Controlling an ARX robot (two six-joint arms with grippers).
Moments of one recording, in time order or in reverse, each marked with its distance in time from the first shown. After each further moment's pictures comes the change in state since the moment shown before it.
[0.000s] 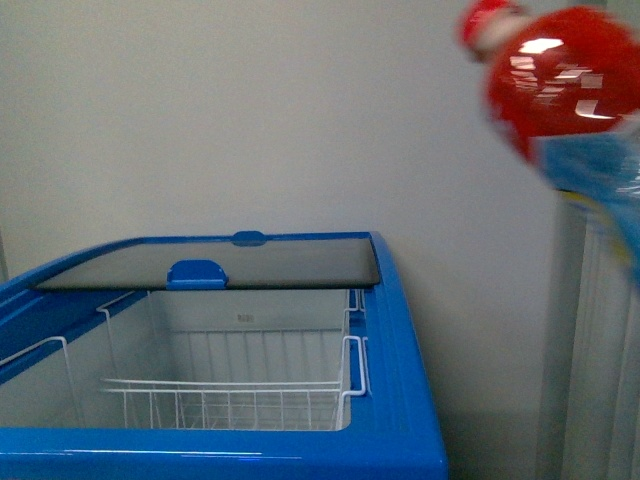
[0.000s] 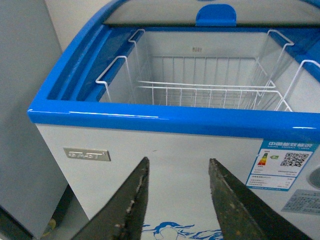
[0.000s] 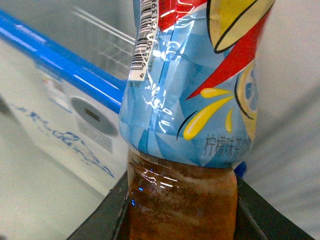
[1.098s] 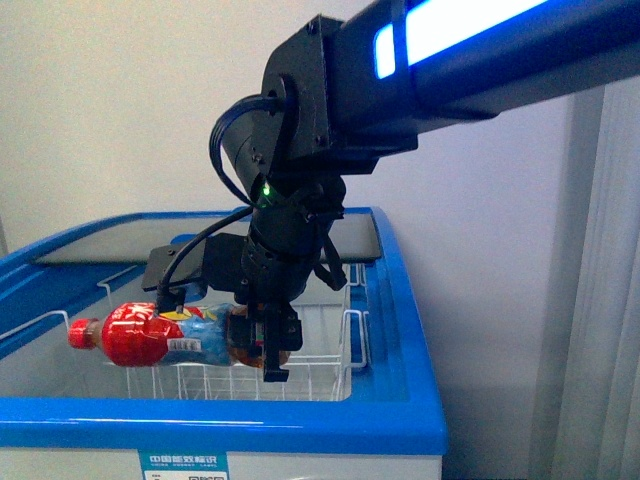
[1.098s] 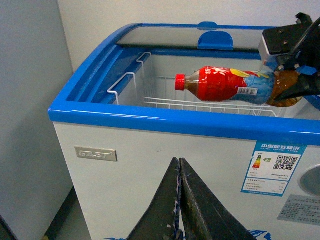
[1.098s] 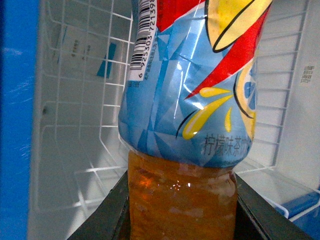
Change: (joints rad) left arm 0.001 -0.430 -0.131 -0.189 -0.003 -0.023; right arm 0.302 1.656 1.586 -0.396 0.131 -0.924
